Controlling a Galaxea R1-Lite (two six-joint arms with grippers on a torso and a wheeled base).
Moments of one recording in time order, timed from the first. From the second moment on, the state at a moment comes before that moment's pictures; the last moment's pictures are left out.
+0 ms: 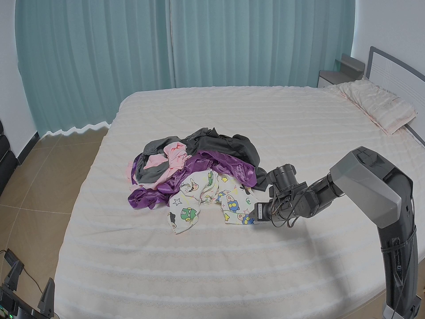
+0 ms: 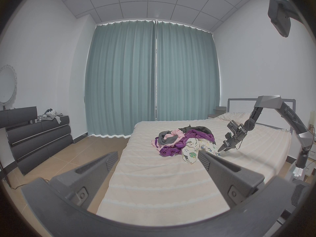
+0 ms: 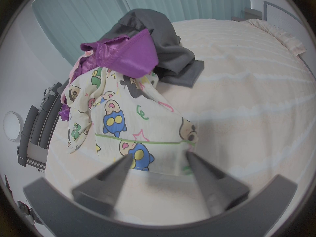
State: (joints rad) left arm 0.00 0.02 -0.02 0.00 0.00 -0.01; right arm 0.43 2.49 -1.41 -0.20 0.01 0.36
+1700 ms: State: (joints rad) left arm 0.00 0.02 -0.02 0.00 0.00 -0.01; right arm 0.40 2.31 -1.13 -0.20 0.07 0.20
